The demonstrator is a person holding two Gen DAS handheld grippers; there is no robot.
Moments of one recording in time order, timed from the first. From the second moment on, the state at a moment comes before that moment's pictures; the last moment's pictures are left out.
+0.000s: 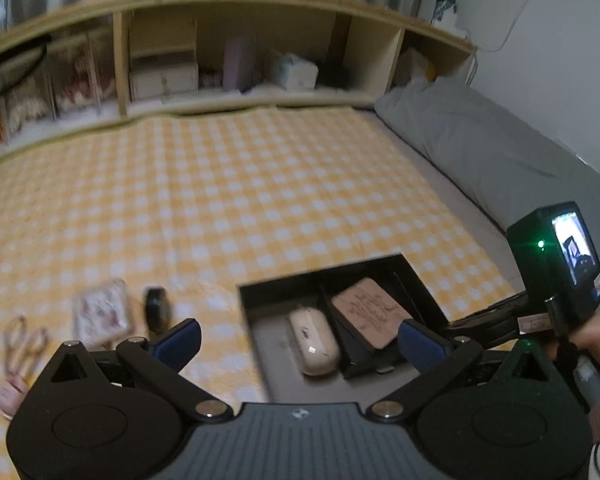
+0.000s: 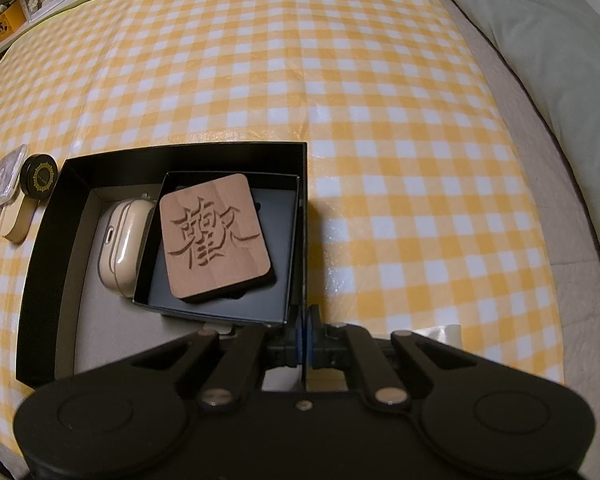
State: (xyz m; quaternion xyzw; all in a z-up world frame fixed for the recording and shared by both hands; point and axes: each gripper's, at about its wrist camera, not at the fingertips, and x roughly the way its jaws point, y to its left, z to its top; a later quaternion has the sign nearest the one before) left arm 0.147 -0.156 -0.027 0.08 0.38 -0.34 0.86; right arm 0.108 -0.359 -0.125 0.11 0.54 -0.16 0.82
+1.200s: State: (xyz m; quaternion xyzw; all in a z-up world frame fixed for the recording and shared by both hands) left arm 0.314 0.038 -0.138 0.12 0.48 -0.11 0.86; right arm 0.108 -0.358 -0.125 0.11 0.54 -0.16 0.82
